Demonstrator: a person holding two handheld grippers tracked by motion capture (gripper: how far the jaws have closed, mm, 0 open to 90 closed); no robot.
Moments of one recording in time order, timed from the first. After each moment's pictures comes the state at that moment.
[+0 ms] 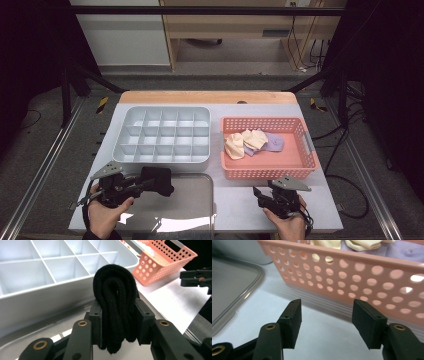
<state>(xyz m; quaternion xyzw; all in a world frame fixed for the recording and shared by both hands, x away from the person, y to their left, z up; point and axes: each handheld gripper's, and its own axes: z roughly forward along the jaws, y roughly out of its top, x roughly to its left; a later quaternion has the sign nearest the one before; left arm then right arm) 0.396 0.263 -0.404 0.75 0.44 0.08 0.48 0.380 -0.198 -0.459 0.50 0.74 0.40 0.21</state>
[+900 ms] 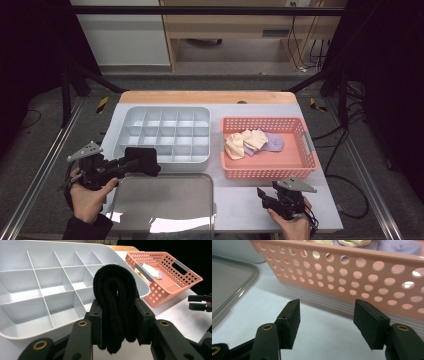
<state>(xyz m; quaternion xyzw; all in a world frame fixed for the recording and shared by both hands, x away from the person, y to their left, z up) 0.419 0.293 -0.363 0.73 0.46 0.12 0.50 0.378 -0.208 -0.460 0.51 0.73 0.40 0.21</state>
